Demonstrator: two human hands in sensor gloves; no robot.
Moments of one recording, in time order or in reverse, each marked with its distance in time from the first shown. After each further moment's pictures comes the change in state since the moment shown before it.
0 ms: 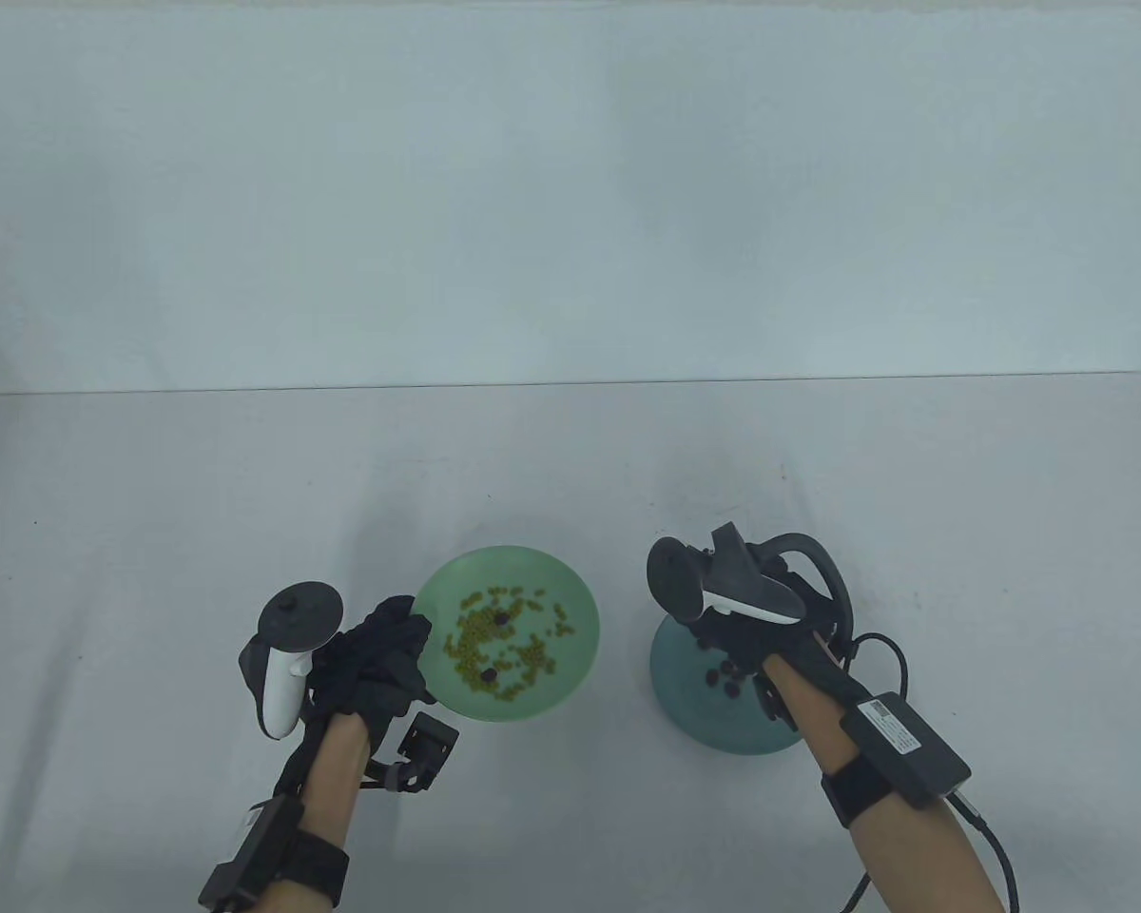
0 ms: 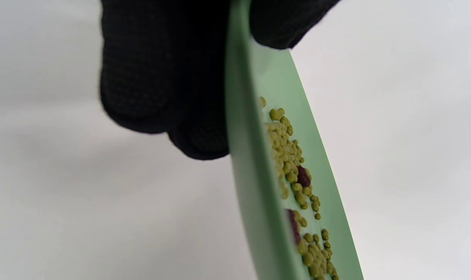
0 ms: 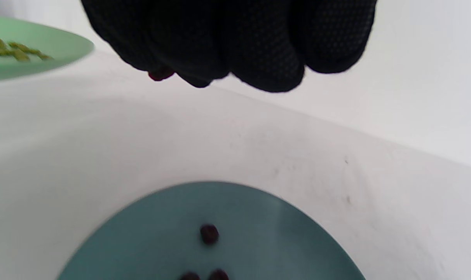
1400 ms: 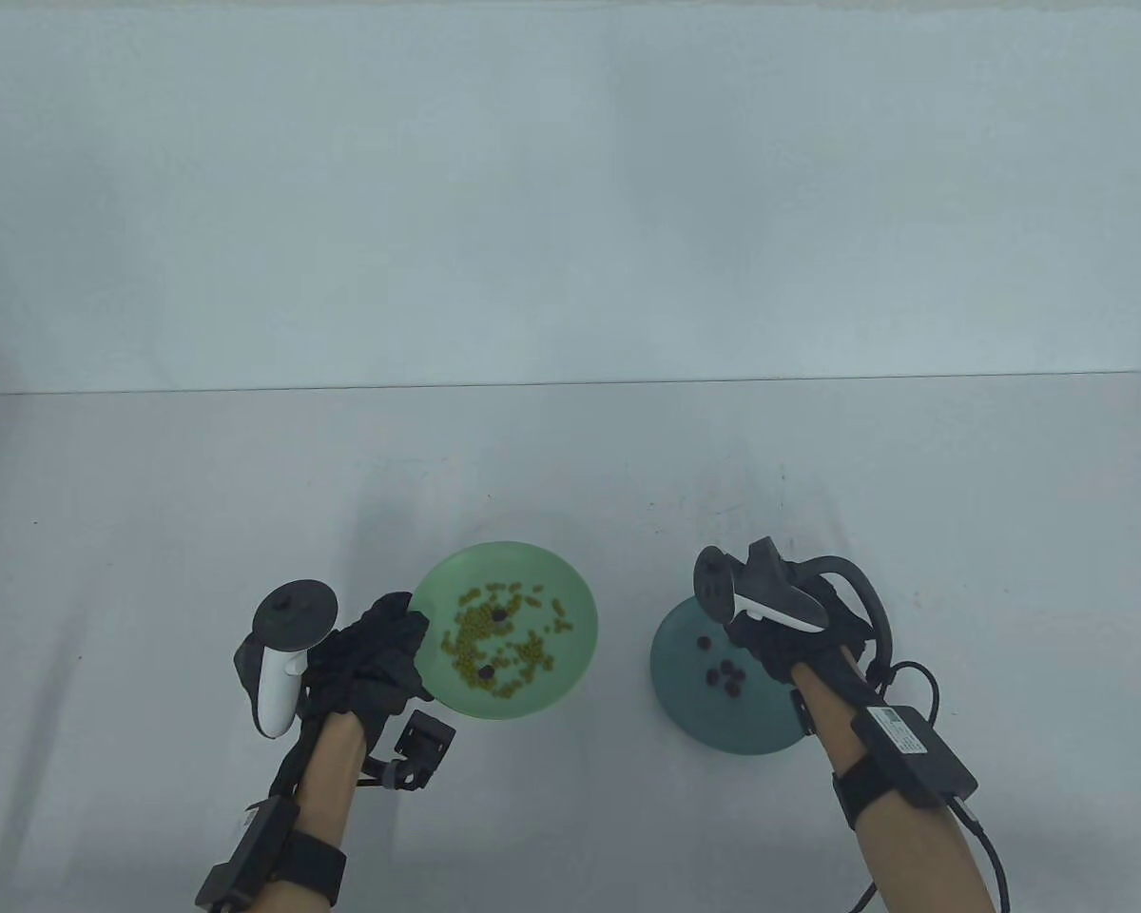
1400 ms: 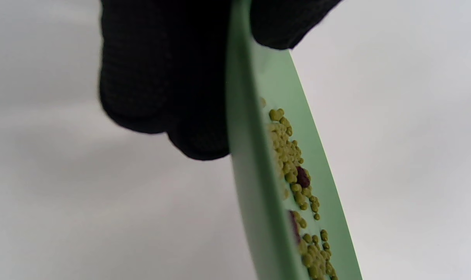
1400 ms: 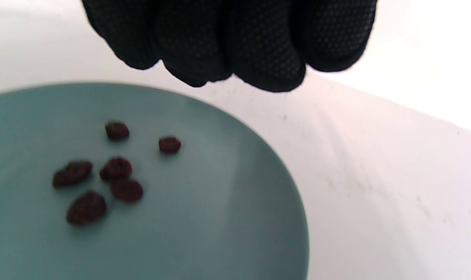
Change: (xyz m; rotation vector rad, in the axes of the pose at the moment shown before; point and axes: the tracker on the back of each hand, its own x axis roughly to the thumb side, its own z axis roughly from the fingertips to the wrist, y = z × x) left_hand 0.001 0.004 0.000 0.000 -0.018 0.011; right_hand -0.032 0.041 -0.009 0.108 0.154 0.052
